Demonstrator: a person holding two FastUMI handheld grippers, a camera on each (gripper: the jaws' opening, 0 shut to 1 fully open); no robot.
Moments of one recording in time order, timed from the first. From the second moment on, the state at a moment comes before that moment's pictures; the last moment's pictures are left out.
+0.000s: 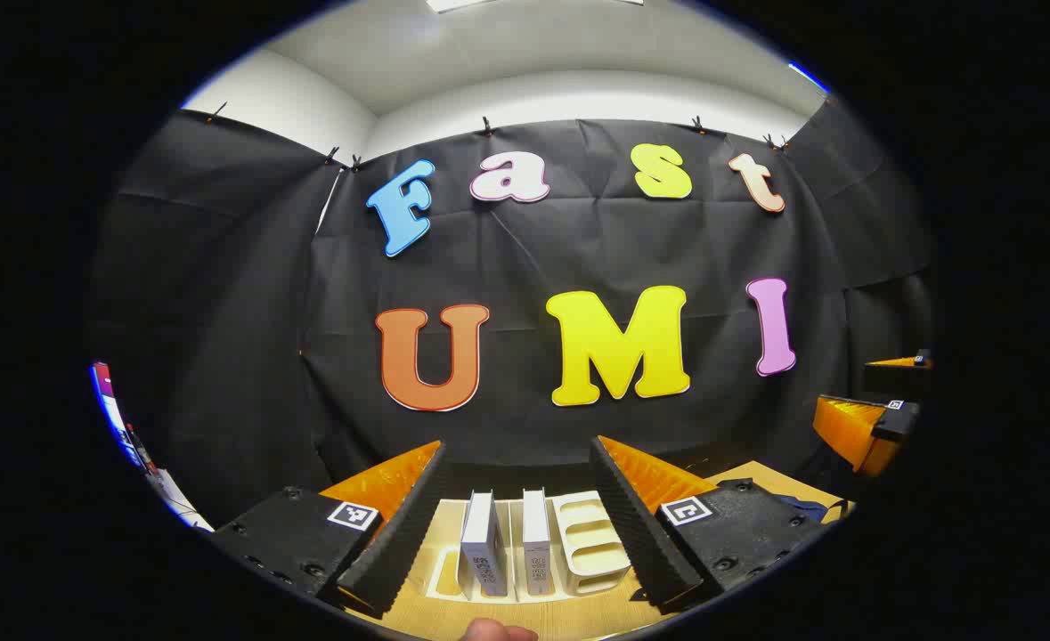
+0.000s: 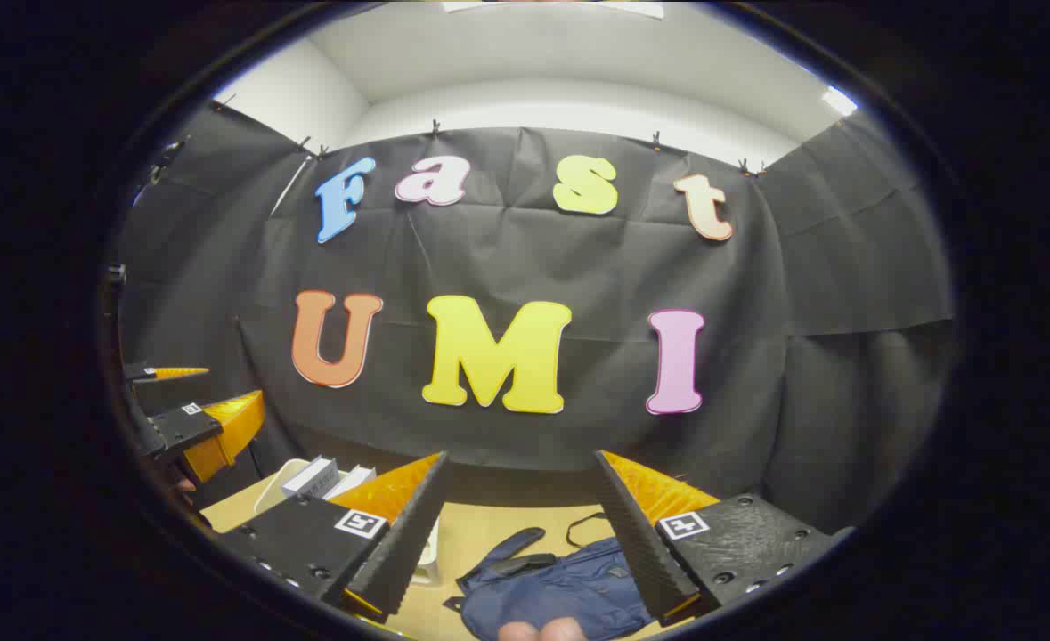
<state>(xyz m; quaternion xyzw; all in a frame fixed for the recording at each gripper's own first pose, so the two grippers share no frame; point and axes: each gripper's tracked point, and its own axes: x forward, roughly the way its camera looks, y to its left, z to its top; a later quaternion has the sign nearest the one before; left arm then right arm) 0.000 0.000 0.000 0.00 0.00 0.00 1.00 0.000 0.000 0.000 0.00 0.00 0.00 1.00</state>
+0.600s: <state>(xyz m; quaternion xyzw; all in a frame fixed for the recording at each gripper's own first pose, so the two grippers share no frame) 0.000 0.008 0.006 0.01 -0.01 0.01 1.00 0.005 0.005 0.000 0.01 0.00 0.00 1.00</state>
